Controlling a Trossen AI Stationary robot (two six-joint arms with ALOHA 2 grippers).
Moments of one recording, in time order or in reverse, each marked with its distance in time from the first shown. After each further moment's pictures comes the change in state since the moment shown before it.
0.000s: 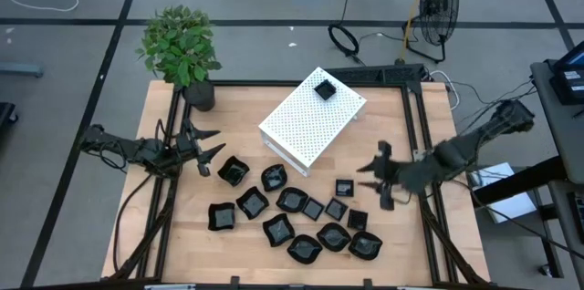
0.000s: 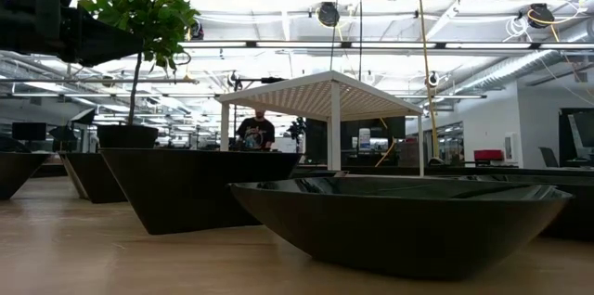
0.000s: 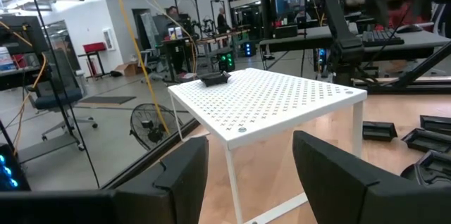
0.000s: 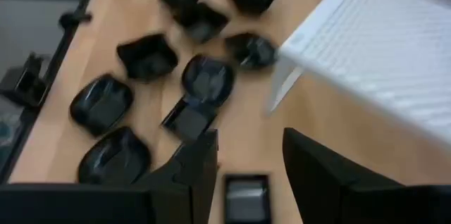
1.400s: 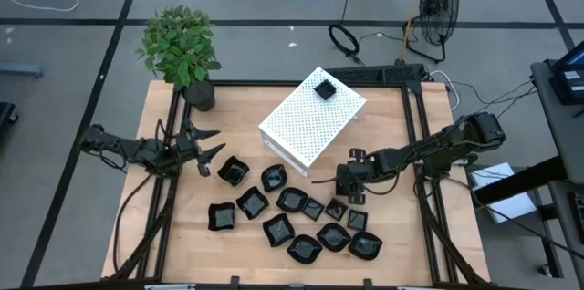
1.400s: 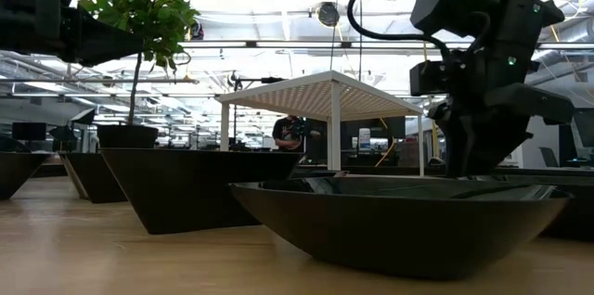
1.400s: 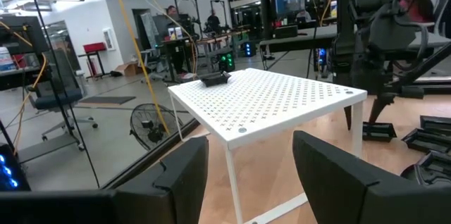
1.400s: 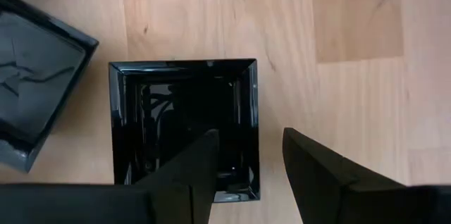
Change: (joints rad) left arm 0.000 0.000 0.000 0.000 0.000 0.000; right arm -0.365 0.526 -0.162 0.197 -0.338 -0.160
